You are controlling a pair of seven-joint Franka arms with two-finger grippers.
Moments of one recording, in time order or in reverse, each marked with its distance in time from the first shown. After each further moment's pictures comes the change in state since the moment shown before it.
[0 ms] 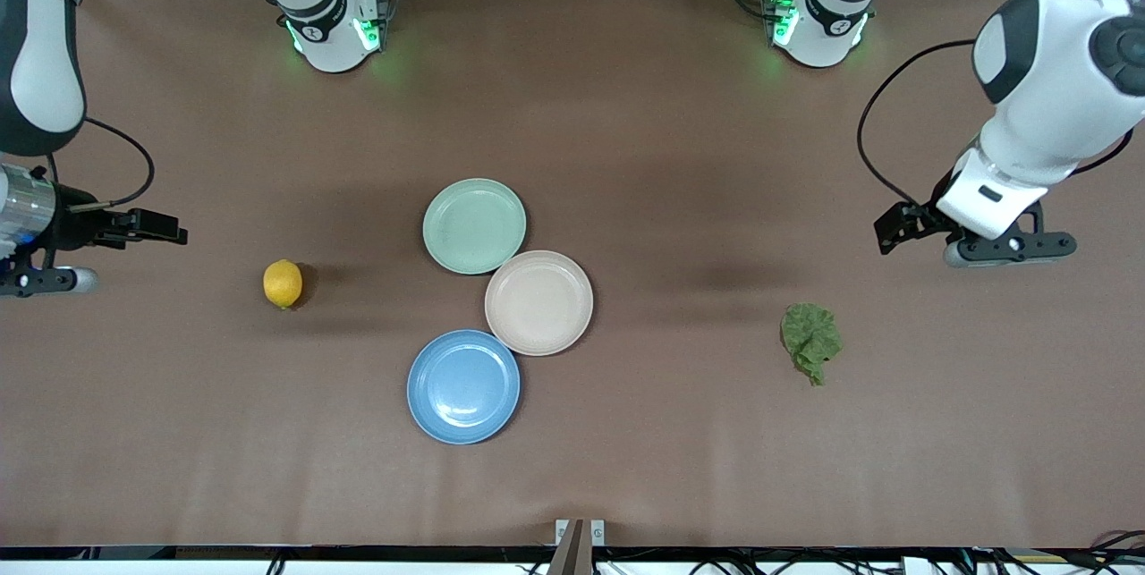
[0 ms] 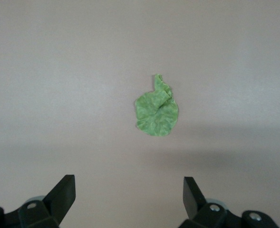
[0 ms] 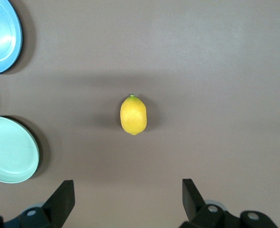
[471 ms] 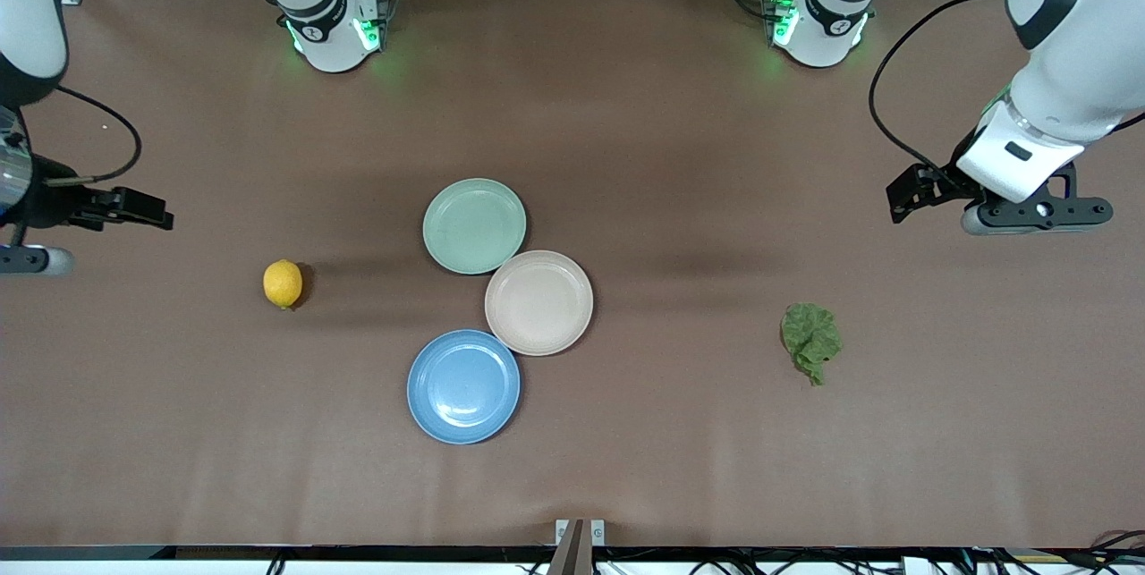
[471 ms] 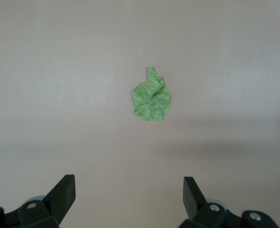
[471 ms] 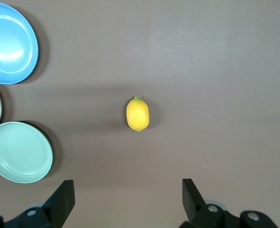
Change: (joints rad) left arm 0.000 -0.020 -0.027 0.144 0.000 -0.207 0.035; right arm -0.005 -0.042 0.057 0.113 -0.040 -0.095 0.090
